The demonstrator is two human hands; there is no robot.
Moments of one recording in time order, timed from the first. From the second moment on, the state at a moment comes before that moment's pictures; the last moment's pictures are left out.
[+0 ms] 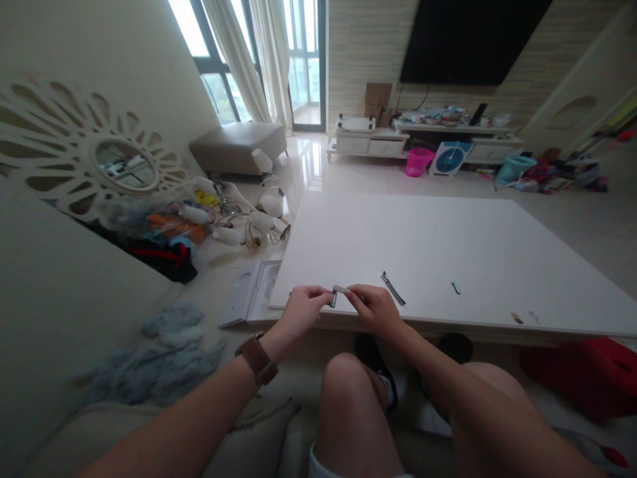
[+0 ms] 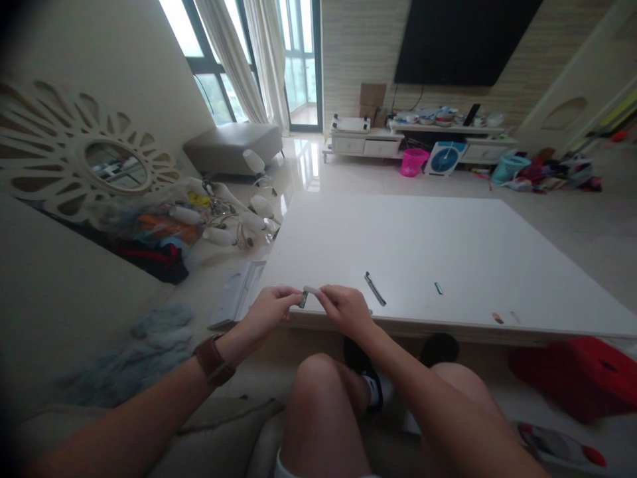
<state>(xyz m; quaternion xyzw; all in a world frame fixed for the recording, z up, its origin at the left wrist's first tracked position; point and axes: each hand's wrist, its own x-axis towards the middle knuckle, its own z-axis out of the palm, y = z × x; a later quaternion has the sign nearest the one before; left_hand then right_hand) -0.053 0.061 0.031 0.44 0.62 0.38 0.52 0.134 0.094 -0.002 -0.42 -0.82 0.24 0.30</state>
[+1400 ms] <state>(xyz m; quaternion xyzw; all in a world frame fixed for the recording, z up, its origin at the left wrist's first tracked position) -0.053 0.061 0.034 0.44 0.63 0.39 0.51 0.147 0.099 0.001 -0.44 -0.84 0.15 0.29</state>
